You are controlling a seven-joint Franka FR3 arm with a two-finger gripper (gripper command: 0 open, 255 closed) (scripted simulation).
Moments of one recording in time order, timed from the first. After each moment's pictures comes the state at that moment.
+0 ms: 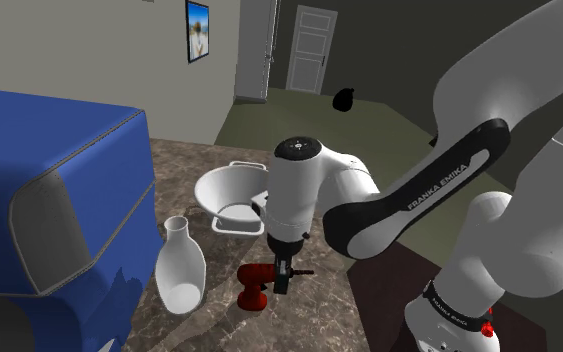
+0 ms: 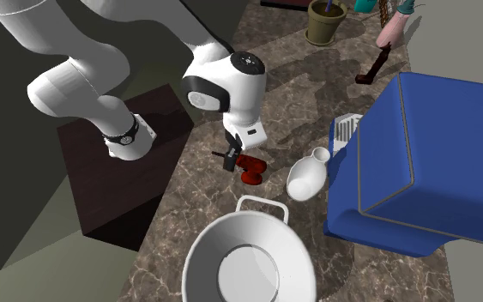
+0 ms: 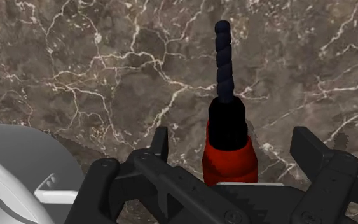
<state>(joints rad) 0.29 -0.09 0.45 -2.55 -0.10 2.40 0.14</state>
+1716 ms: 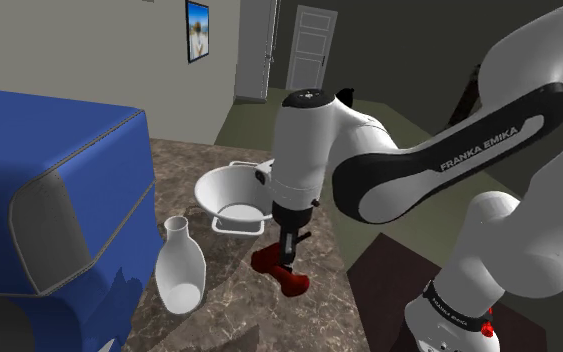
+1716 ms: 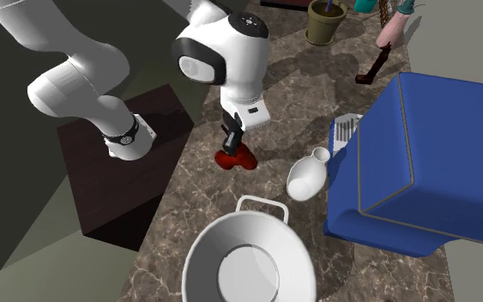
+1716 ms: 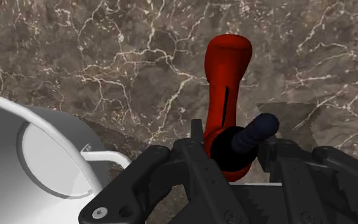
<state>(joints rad) 0.32 -0.25 0.43 -2.48 -0.01 2.19 0.06</state>
